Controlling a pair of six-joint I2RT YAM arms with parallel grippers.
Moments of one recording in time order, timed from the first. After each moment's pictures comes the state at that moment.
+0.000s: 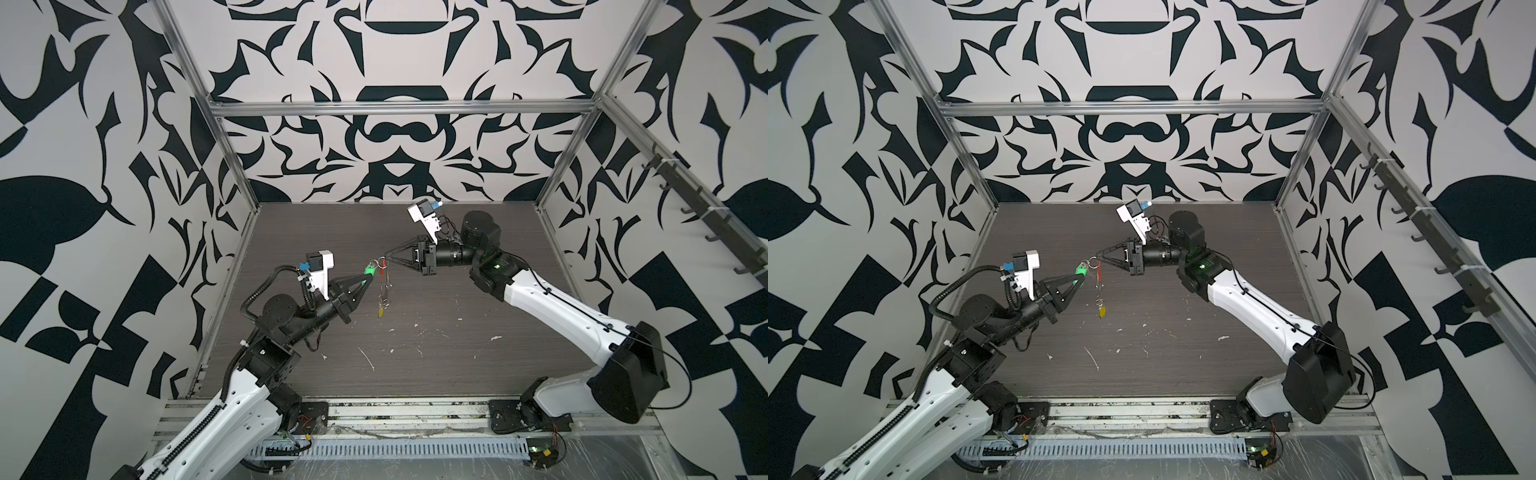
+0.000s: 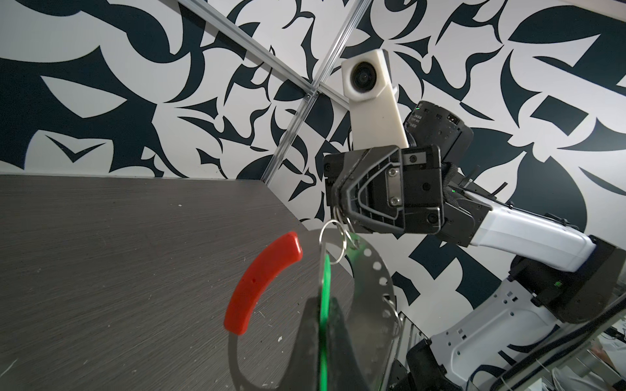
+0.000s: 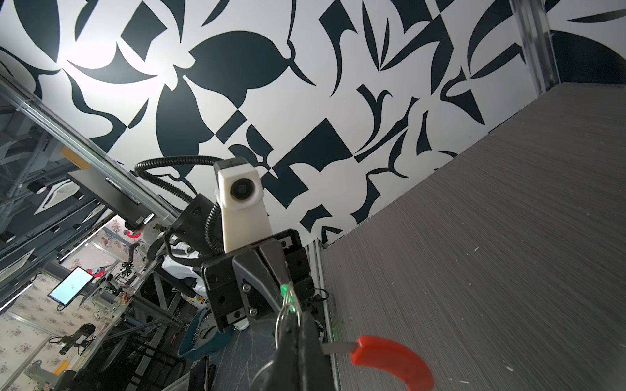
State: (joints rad) left arm -0.60 0.63 0.53 0.23 0.37 -0.61; right arm 0.62 1.41 1.17 0.20 -0.98 0.65
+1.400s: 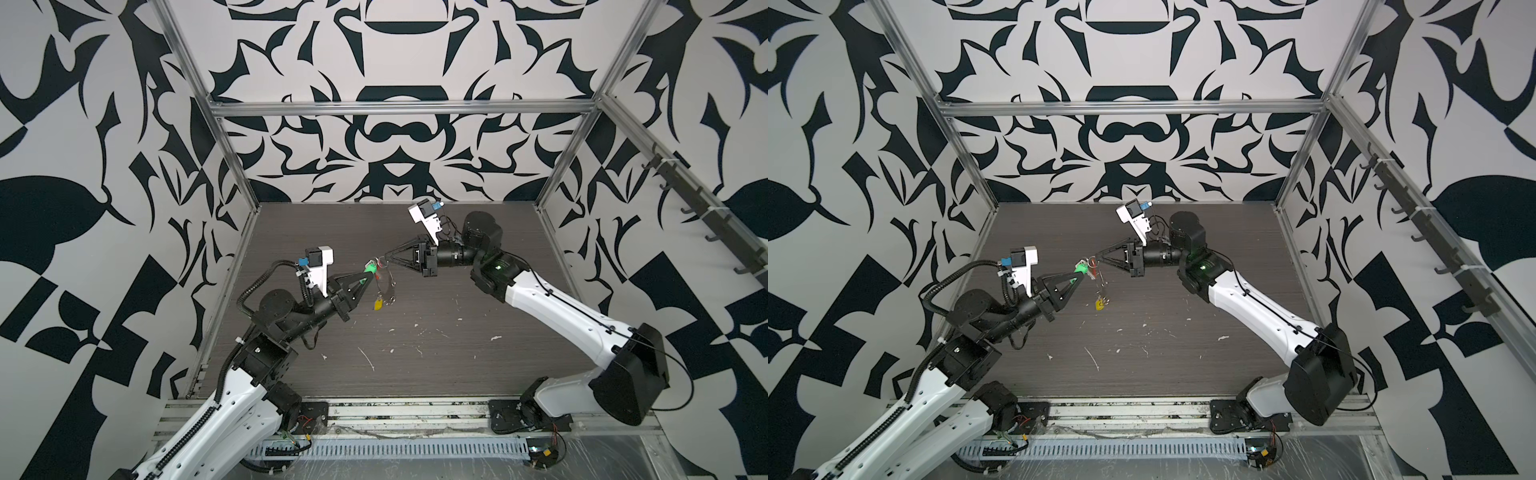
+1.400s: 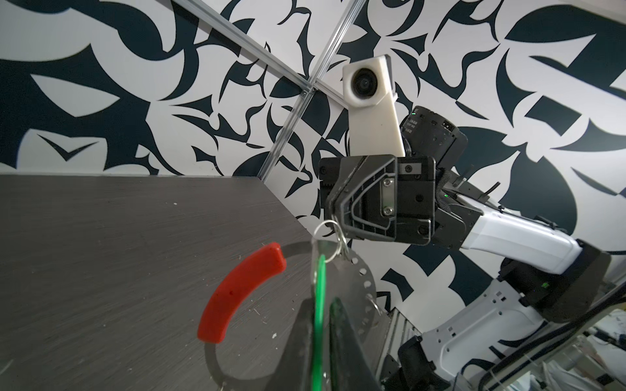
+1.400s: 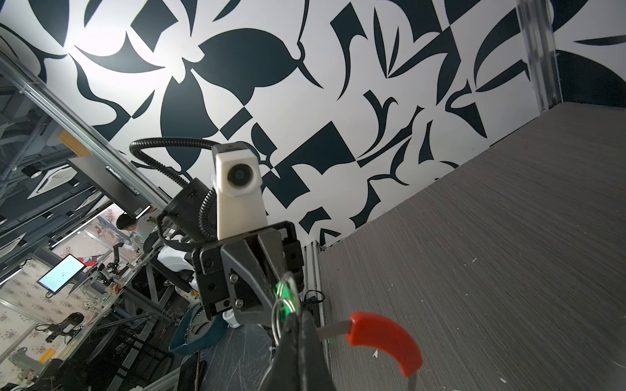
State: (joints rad) left arm -0.60 0.63 0.59 0.16 0.39 -0.61; right arm 0.62 1.40 1.18 0.21 -0.98 0.61
